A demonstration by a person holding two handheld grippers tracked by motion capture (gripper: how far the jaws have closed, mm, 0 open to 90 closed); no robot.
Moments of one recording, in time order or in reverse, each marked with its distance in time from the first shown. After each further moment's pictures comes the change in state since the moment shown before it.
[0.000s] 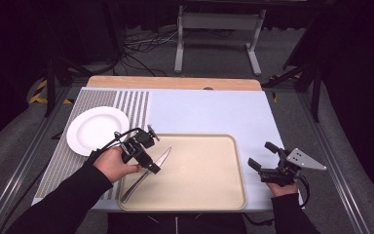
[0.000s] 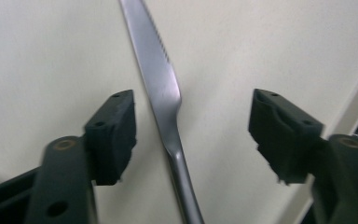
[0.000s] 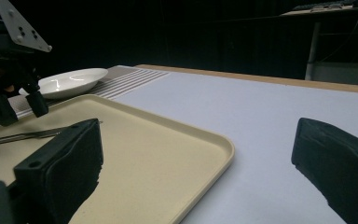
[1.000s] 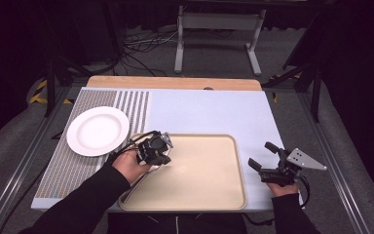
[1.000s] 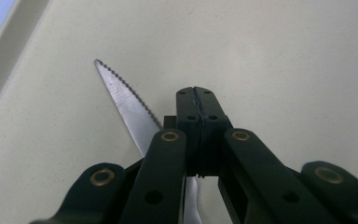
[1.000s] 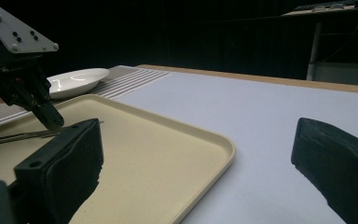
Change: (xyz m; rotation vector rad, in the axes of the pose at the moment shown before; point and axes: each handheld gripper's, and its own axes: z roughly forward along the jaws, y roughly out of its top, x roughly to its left) left arm -0.011 0.019 0.030 -0.110 0.112 0.271; right arm 0.000 0.000 0.000 -0.001 0.005 0.002
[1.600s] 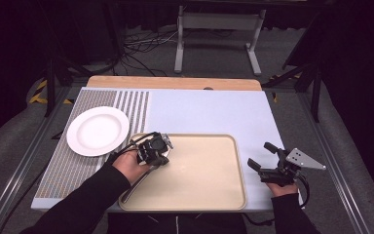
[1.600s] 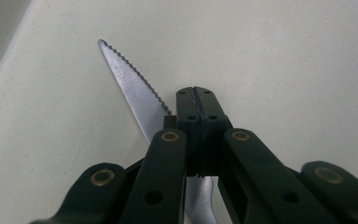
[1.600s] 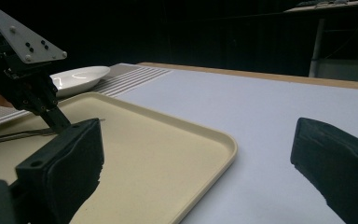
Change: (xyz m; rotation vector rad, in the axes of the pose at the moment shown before) left arm 0.004 -0.002 0.008 0.050 0.020 -0.014; right arm 0.000 -0.001 0.001 0.013 0.006 0.006
